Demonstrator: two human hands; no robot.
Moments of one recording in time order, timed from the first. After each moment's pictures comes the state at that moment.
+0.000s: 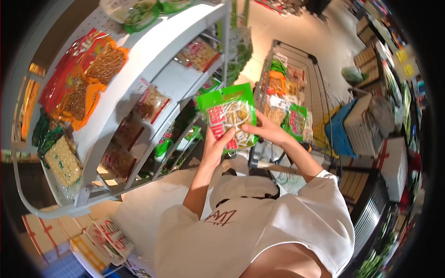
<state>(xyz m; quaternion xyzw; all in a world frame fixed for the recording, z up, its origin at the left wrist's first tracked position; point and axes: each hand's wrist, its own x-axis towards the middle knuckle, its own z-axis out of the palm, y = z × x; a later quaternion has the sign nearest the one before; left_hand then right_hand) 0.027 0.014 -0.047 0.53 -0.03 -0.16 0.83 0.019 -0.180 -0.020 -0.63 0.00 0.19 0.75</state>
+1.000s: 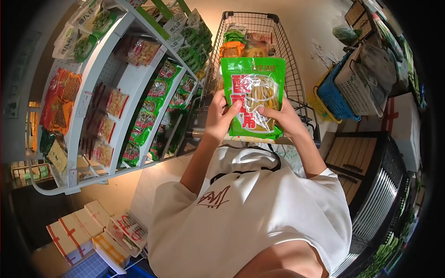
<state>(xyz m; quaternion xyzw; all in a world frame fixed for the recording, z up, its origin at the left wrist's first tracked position) -0.097 -0.209 -0.022 0.61 -0.13 -0.27 0.74 -0.179 -0.393 -0.020 -0.53 0.11 0.03 0.84</state>
